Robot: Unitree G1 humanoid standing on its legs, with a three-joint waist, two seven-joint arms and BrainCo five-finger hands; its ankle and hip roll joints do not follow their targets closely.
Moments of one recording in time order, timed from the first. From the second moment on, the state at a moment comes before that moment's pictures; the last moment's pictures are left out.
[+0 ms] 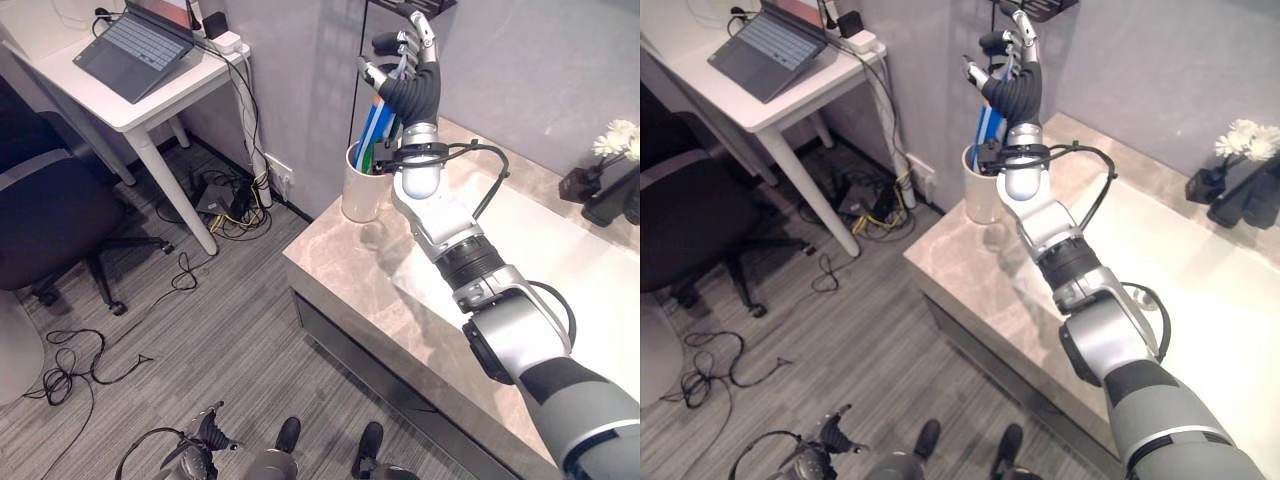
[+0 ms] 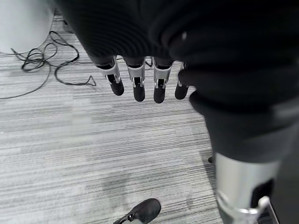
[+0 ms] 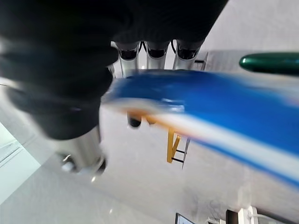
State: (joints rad) left arm -0.05 0.37 -0.47 1.08 0.25 -0.08 0.27; right arm -1.15 -0.28 0.40 0.67 0.21 -0.24 -0.54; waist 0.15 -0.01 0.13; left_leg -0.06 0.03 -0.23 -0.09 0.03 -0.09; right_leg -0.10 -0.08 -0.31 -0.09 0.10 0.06
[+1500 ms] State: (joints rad) left arm 0.14 0.43 -0.28 0.62 0.28 -0.10 0.13; right arm -0.11 -0.71 0.10 0.06 -0.26 -0.17 -0.36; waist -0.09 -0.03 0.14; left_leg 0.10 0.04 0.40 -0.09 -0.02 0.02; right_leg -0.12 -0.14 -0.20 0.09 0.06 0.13
